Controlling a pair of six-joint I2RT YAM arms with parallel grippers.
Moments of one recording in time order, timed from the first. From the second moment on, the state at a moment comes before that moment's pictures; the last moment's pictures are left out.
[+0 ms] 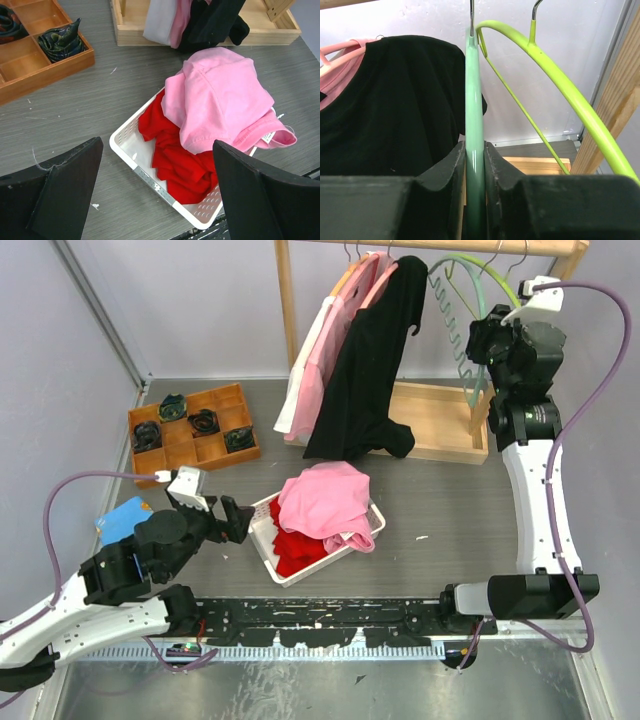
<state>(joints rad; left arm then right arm) -1.10 0.51 0.81 -0.63 -0.64 -0.44 -0.01 1.34 1.64 -0.22 0.02 0.16</state>
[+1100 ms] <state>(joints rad) -1.10 0.59 0.92 -0.55 -0.63 -0.34 0.23 1.18 1.64 -0.26 0.00 0.27</state>
